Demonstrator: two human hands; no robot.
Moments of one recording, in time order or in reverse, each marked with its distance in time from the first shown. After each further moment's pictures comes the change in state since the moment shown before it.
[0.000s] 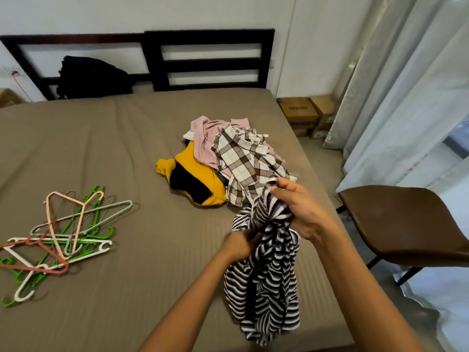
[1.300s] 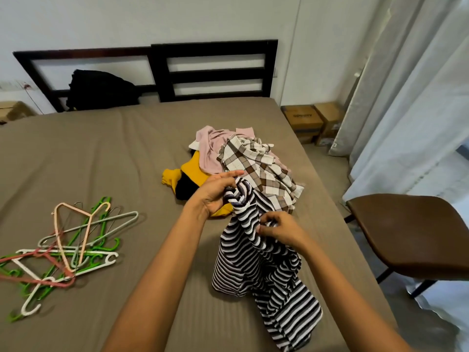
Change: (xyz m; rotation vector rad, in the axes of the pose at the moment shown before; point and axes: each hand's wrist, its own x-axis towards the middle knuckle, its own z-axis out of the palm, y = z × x) left_hand 0.019 0.050 -0.147 -1.089 0.090 0.005; right_hand 0.059 0.064 -0.026 -0.927 -0.008 0.054
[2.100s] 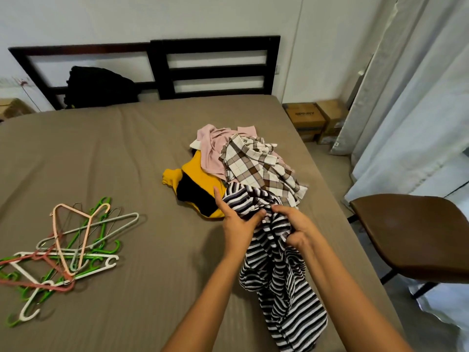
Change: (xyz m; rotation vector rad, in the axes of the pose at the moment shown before) left_hand -0.021 -0.089 0.032 0.315 0.475 0.373; right_hand 0.018 -0.026 -0.006 1.196 0.008 0.495
